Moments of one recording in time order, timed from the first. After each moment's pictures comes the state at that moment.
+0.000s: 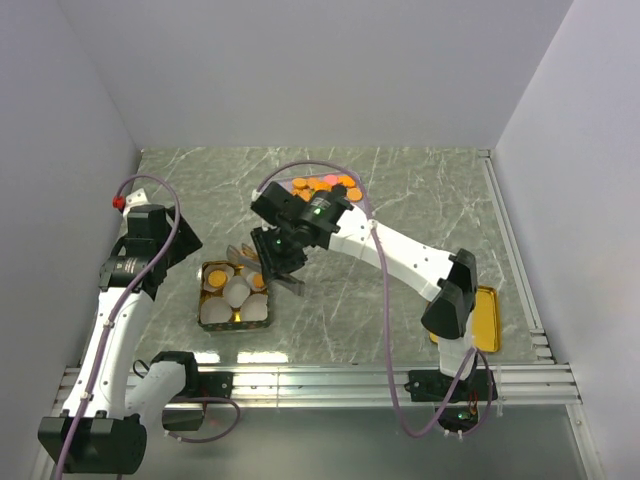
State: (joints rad) left arm -0.02 0.90 0.94 -0.75 -0.24 -0.55; right arm 1.03 1.90 1.99 -1.12 -0.12 0.58
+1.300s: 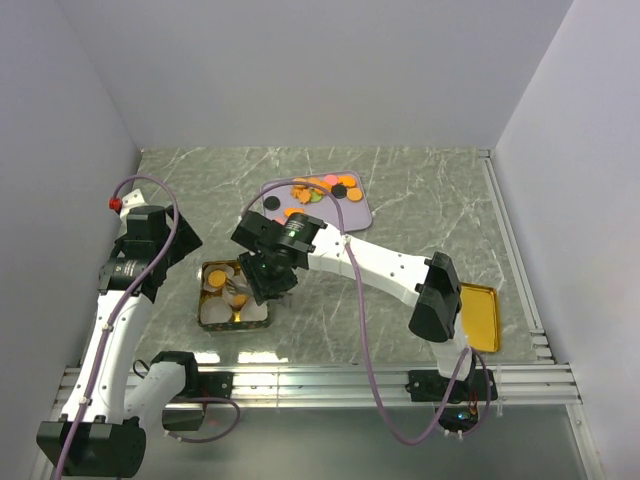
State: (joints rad) left arm -0.04 0.88 0.94 -0.75 -0.29 -0.57; right arm 1.14 1.99 1.96 -1.12 -0.04 0.61
